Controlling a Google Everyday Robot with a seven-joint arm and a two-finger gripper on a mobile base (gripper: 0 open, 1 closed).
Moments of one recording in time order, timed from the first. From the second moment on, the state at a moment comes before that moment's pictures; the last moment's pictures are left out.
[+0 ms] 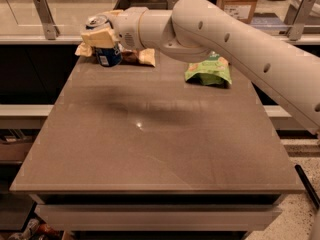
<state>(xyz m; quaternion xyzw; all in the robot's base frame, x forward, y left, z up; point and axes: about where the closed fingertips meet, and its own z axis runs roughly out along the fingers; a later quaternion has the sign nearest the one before) 0.670 0.152 1.003 -0.46 0.59 0.30 0.59</state>
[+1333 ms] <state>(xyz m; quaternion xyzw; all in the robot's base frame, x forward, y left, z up) 0.749 0.169 0.931 -0.44 0.59 0.33 0.59</state>
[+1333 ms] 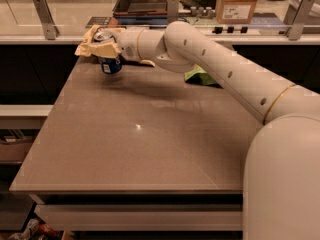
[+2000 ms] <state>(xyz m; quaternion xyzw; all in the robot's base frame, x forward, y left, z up) 0.754 0.173 0.911 -0.43 0.61 0.34 0.57</state>
